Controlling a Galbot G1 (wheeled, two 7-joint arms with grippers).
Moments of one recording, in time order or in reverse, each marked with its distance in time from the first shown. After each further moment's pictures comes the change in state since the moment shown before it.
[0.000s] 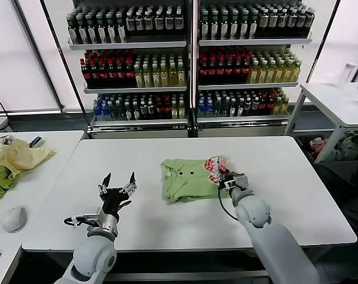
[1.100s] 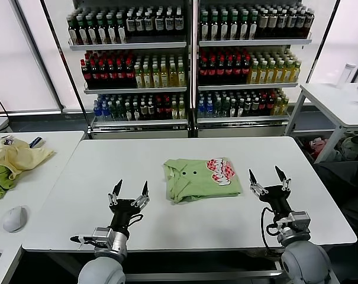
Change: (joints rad) left arm 0.156 -0.069 0.023 -0.148 0.177 -0.025 0.048; right arm -0.535 -0.072 0.382 0.497 -0.053 0.301 -0.023
